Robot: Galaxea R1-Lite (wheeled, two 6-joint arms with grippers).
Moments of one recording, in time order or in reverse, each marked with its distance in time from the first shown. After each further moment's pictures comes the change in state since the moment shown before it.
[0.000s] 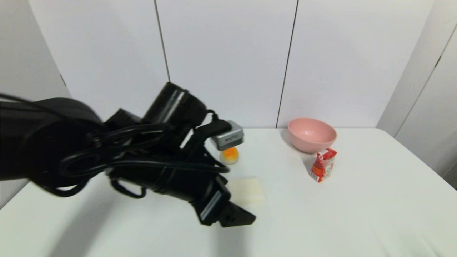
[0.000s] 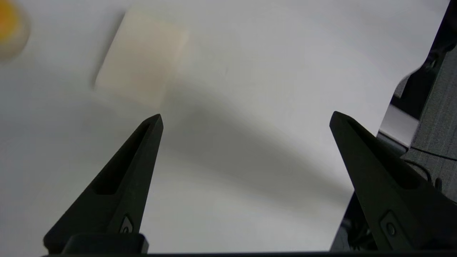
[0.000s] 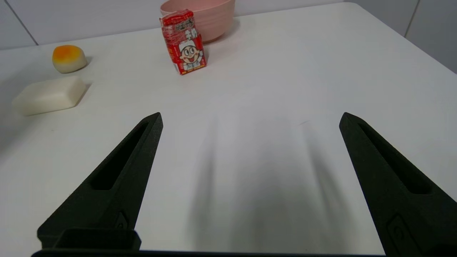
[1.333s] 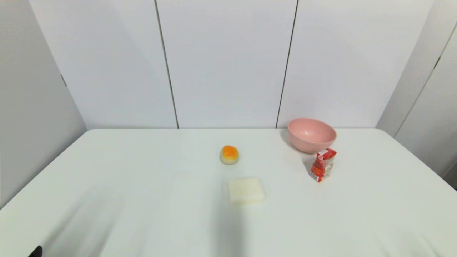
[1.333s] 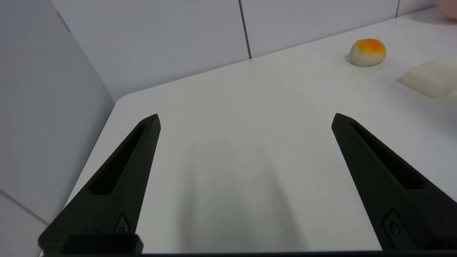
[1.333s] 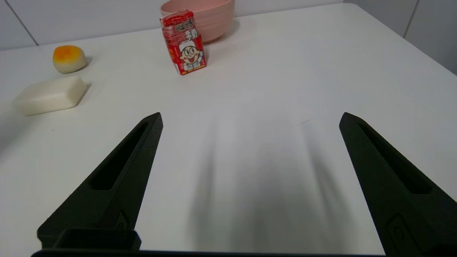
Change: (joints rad) left arm 0.736 -1.418 1.087 -0.554 0.219 0.087; right arm 0.000 0.000 0.000 0.000 0.000 0.000
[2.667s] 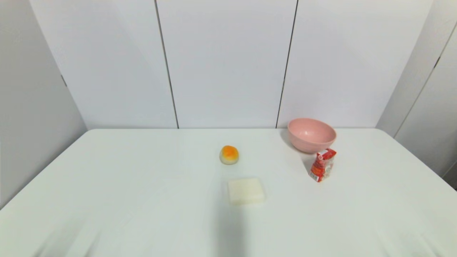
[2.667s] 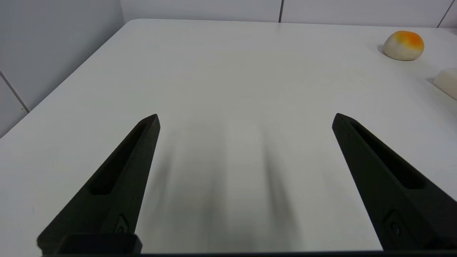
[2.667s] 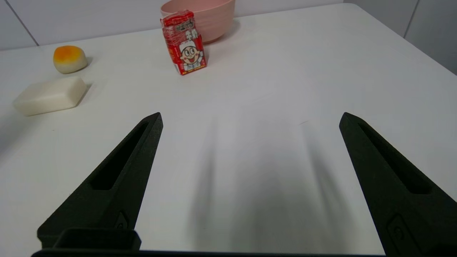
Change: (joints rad) left arm 0.026 -0.233 0.079 0.223 0.134 -0.249; right arm 0.000 0.000 0.000 0.000 0.000 0.001
